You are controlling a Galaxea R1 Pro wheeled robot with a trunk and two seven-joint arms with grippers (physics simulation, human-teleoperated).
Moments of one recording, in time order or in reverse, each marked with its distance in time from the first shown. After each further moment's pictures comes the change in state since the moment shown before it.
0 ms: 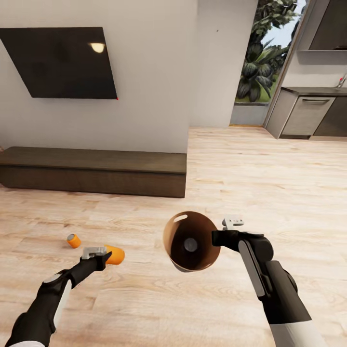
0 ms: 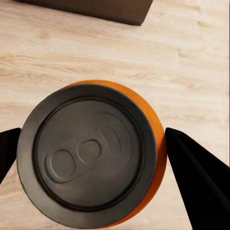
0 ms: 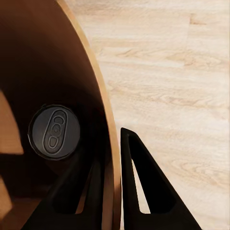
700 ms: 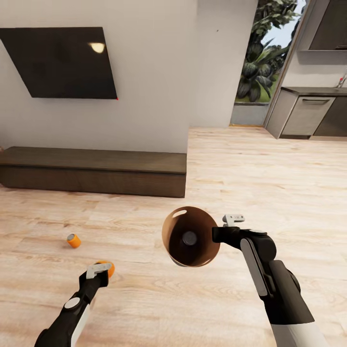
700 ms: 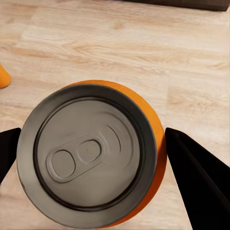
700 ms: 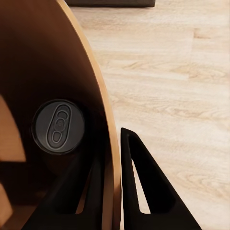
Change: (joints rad) left arm 0.000 -0.048 -0.096 0.328 -0.010 -0.382 0.466; right arm 0.000 0.000 -0.003 -0.053 -0.016 0.004 0.010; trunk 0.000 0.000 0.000
